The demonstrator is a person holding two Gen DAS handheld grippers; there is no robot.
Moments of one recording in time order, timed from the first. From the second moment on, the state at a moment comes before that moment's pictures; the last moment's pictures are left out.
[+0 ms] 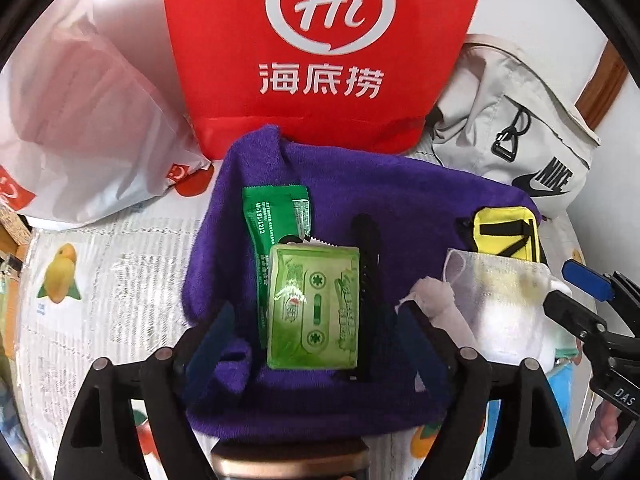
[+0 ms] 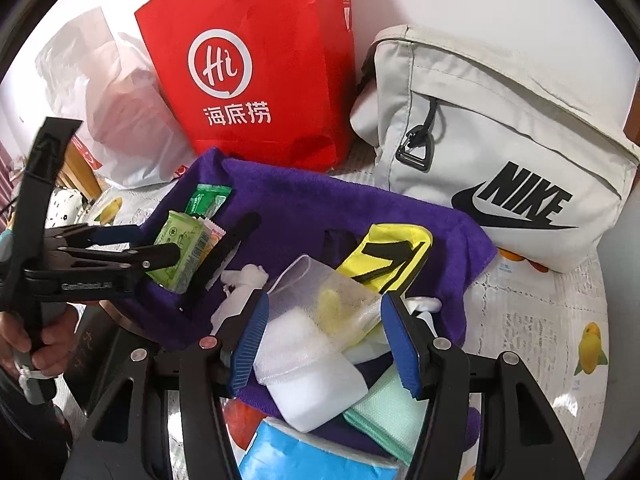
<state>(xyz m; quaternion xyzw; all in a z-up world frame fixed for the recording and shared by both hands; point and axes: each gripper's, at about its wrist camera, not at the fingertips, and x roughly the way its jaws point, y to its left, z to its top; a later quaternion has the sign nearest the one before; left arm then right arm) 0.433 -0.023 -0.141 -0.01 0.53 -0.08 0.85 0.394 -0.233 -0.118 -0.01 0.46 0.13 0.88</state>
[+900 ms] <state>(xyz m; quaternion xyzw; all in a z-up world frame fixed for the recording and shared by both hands) 0.213 -0.002 -0.044 0.01 0.43 -0.08 0.90 0.218 -0.218 -0.062 0.01 0.45 0.04 0.89</state>
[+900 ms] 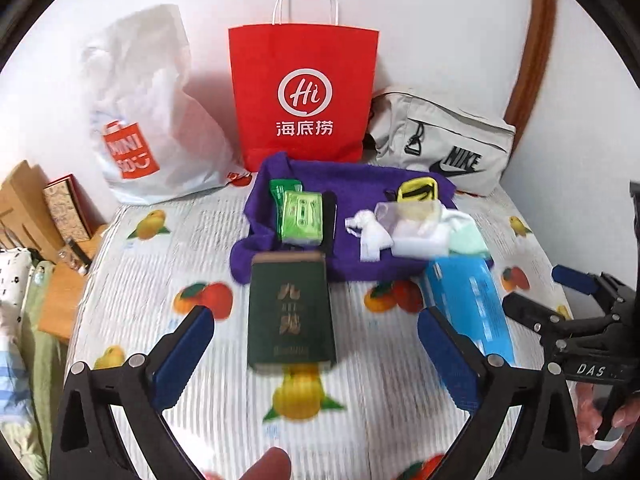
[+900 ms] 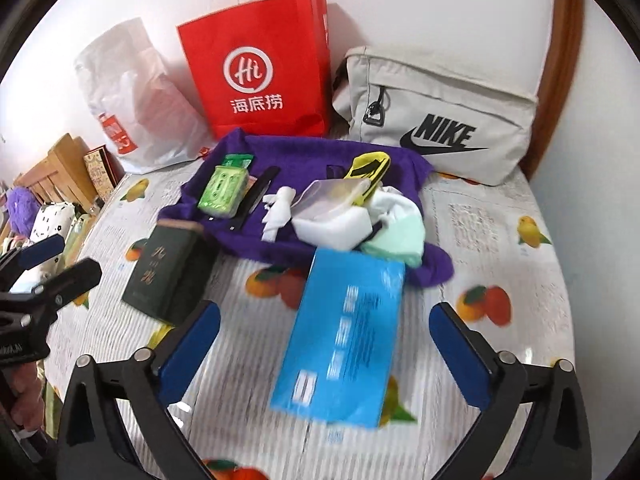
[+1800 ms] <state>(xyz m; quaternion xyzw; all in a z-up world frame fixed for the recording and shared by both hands) 0.026 0.000 -0.008 0.01 0.35 -0.05 0.94 0.020 -0.219 -0.026 0.02 0.38 0.02 0.93</state>
